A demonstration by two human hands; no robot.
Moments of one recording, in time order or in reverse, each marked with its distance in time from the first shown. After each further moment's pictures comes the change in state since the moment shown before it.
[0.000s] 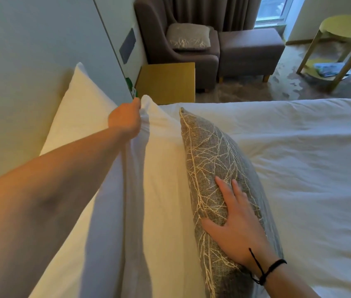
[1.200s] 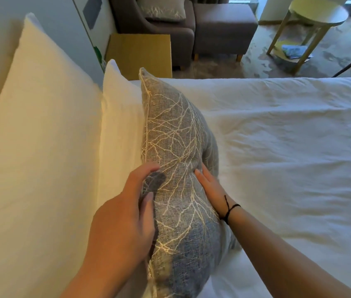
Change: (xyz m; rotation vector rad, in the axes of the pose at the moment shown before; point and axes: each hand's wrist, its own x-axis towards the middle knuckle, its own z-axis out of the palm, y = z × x) left_hand -0.302 0.009 -0.047 -0.626 -0.089 0.236; right_hand 0.060 0.061 0.063 0.554 -0.120 0.041
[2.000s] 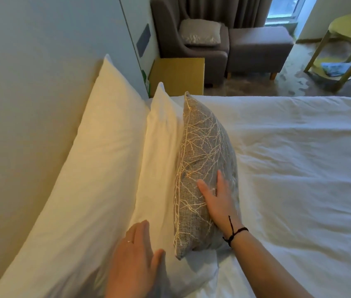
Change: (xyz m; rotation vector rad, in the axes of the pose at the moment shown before) left_hand -0.144 -0.026 0.019 0.312 -0.181 -0.442; right_hand -0.109 -0.059 0.035 -0.129 0.154 0.035
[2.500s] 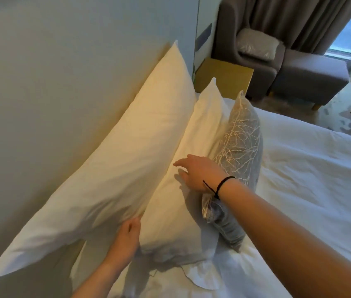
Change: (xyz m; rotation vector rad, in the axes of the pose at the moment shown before) left_hand -0.068 -0.062 0.027 -0.940 0.011 -0.625; right_hand -0.032 -0.114 0.066 -1.142 -0.546 -0.646
